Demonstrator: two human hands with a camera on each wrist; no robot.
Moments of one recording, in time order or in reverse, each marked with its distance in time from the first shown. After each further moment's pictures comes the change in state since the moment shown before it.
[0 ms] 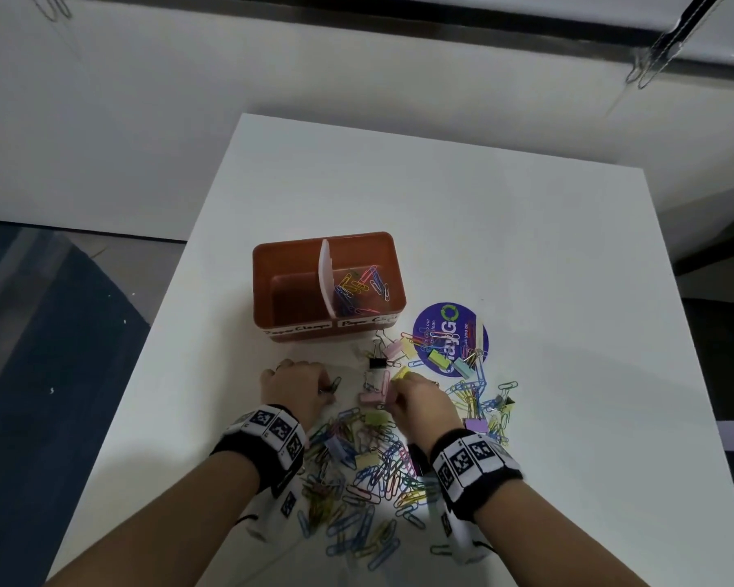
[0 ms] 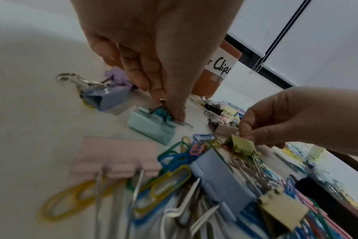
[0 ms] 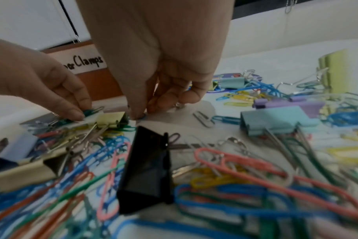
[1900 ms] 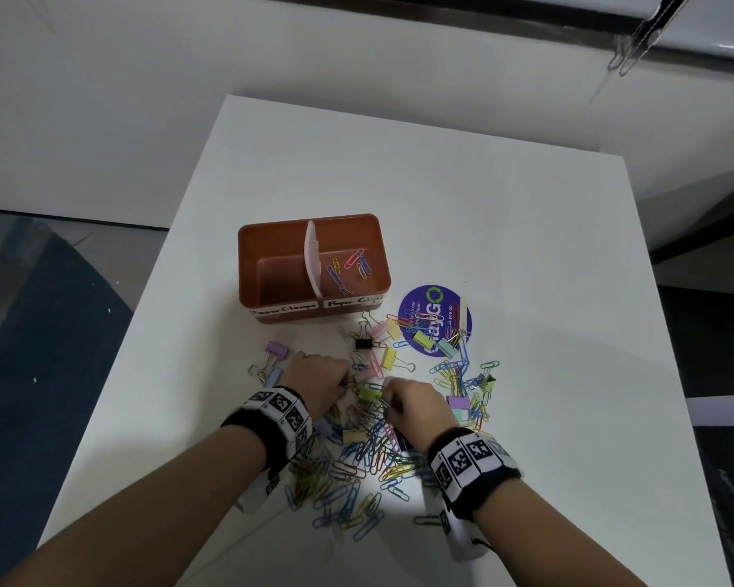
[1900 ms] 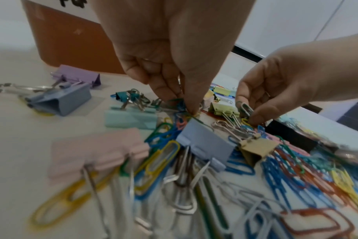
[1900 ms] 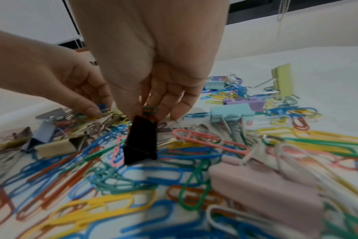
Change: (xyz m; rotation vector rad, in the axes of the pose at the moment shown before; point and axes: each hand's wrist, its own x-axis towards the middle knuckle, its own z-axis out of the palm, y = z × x) left_hand -0.007 0.028 0.013 0.182 -0.064 0.410; right_hand -0.037 0.001 -0.009 0.019 -0.096 0.031
